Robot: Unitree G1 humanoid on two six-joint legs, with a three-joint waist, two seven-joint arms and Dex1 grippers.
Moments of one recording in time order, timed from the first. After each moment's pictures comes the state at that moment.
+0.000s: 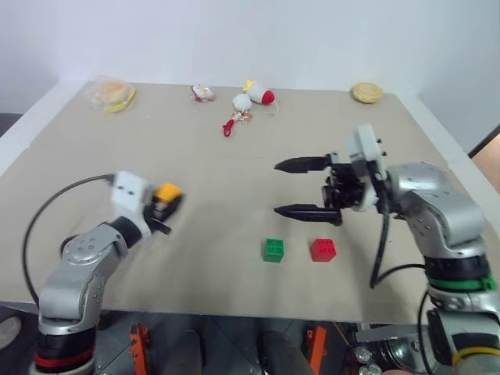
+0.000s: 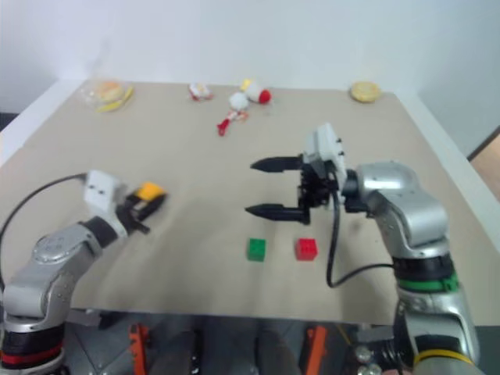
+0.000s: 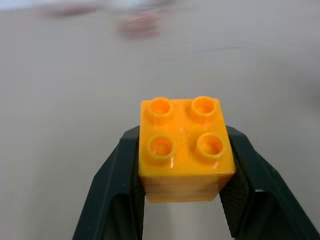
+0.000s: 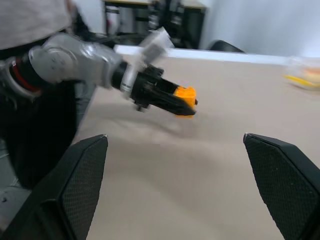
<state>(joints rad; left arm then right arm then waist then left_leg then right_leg) -0.19 0.49 0.12 -0.45 -0.41 0.65 -0.70 -0.60 -0.72 -0.02 -0.23 0.62 0.55 1.22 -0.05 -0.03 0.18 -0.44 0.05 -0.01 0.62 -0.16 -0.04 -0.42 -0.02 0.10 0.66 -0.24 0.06</state>
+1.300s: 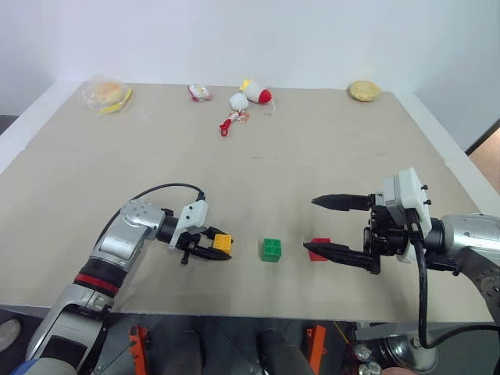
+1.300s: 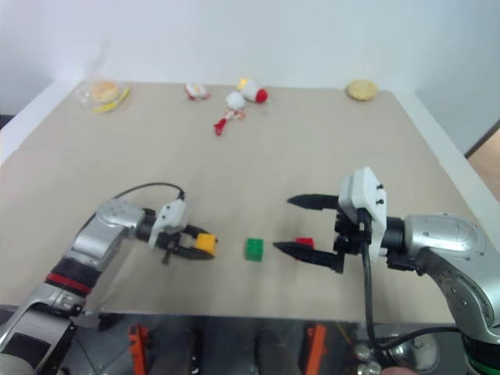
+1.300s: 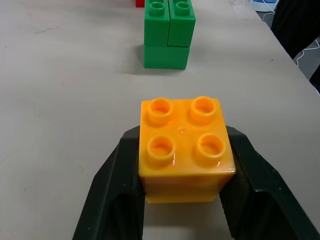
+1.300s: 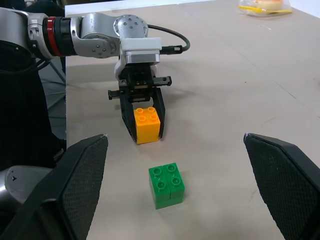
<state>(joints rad) -0.59 0.53 -0.28 0.31 -0.22 0.09 -1.47 -0.20 -0.92 -0.27 -0.61 0.81 0.72 0.96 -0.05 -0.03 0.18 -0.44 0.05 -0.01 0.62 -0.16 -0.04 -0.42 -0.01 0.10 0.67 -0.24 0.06</state>
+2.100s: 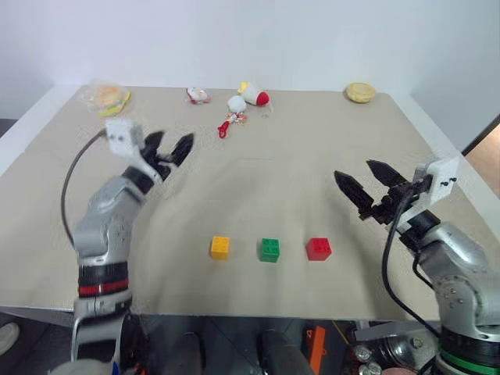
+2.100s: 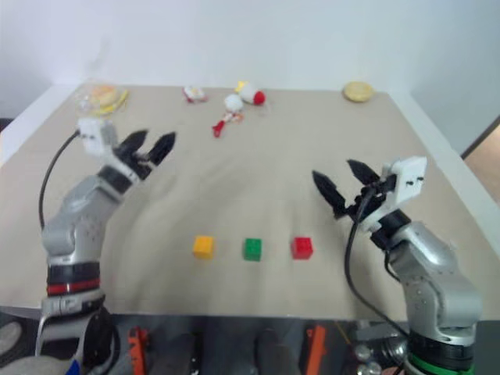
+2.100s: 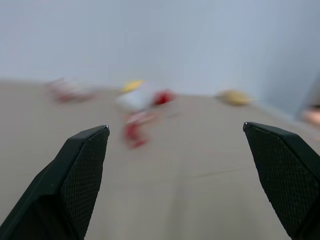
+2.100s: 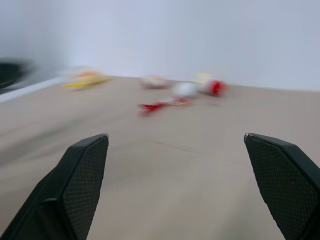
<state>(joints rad) -0.51 0.23 0.31 -0.04 -0.39 0.46 -0.31 -0.17 -0.46 -0.37 -0.41 0.59 0.51 0.38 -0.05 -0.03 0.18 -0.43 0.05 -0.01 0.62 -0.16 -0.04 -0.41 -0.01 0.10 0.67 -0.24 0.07</state>
